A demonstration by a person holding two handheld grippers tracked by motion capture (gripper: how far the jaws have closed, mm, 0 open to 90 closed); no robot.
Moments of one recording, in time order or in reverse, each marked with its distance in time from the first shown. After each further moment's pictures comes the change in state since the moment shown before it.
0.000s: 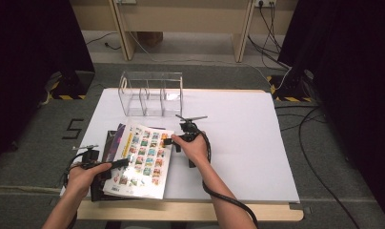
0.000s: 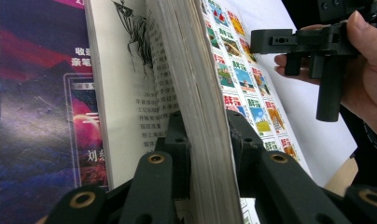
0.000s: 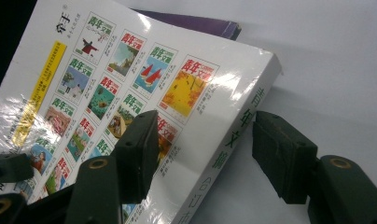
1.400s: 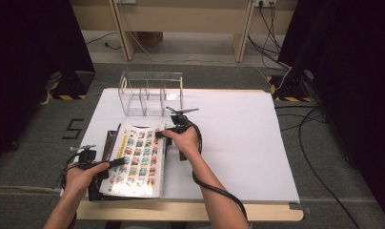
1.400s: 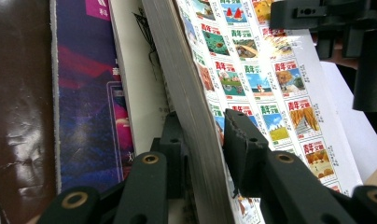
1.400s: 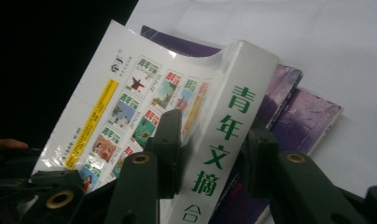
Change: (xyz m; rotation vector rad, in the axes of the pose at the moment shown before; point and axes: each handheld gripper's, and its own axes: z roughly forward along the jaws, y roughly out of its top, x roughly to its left) left arm 0.004 0.001 -0.006 -0.026 0.082 0.039; right arm 0.030 0.026 0.009 -0.009 0.051 -0.010
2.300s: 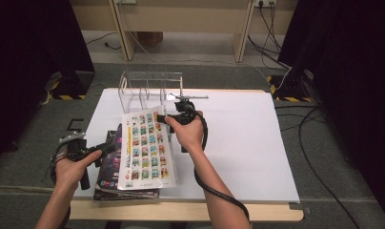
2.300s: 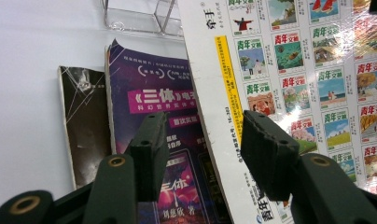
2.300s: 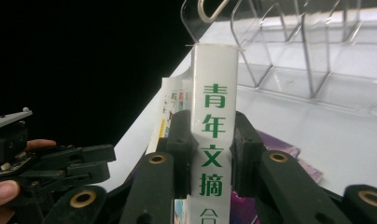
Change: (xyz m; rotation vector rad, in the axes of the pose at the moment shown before) left arm -0.018 0.037 -0.027 -0.140 0.127 0.138; right arm 0.055 0.017 -0.072 -0.231 -0.024 -0.139
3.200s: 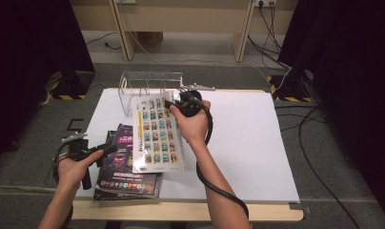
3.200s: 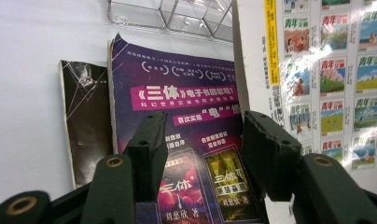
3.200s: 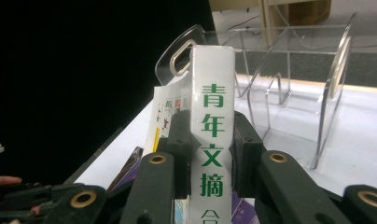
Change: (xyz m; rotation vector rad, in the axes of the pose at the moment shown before) left arm 0.003 -0.004 0.006 0.009 0.015 -0.016; right arm 0.013 0.025 -0.029 -0.158 -0.162 -0.123
